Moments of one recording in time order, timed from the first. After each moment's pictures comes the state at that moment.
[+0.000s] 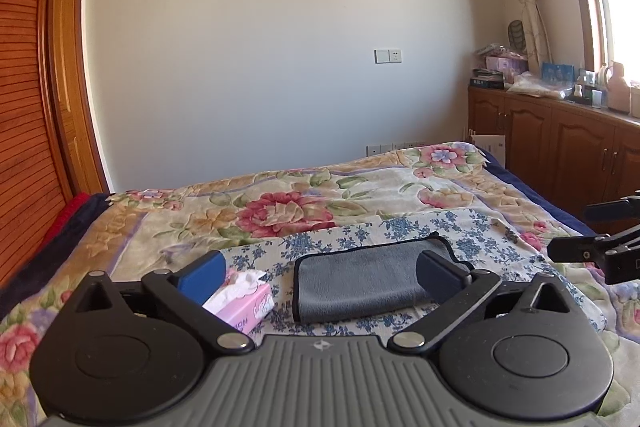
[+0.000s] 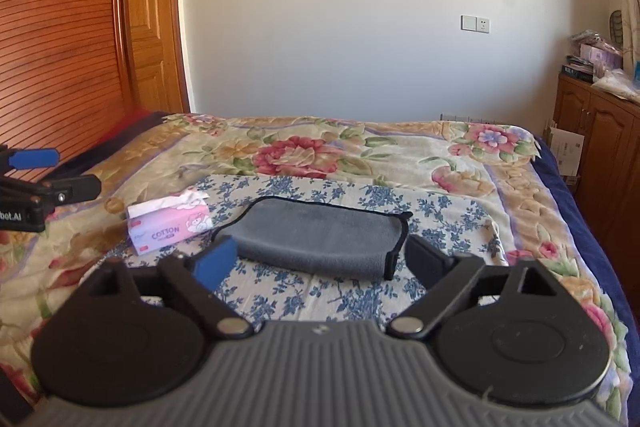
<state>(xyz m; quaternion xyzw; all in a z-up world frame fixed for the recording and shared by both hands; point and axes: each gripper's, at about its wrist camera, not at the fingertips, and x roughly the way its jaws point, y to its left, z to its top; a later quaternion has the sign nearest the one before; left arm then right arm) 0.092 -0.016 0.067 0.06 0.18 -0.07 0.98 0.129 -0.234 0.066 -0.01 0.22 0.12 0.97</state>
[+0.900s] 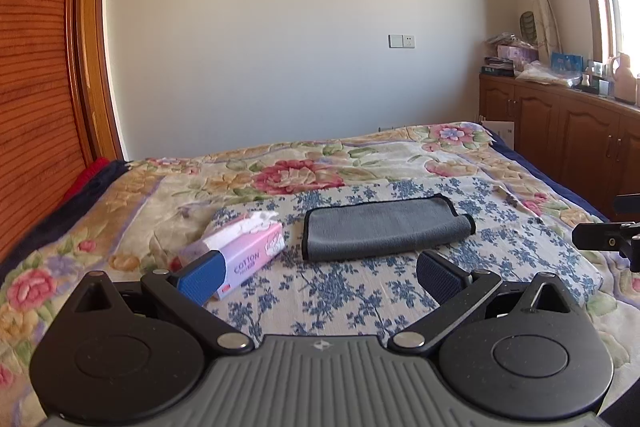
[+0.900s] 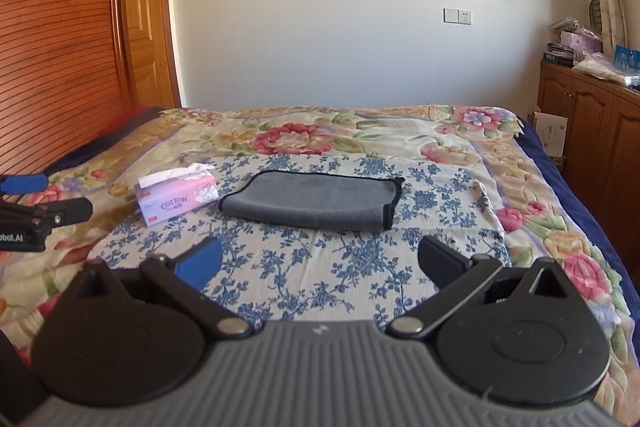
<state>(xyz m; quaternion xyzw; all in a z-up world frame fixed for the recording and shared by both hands) 0.028 -0.006 0.024 0.05 0.20 -0.05 0.98 0.069 -0.231 0.034 0.01 0.22 0.09 0.97</state>
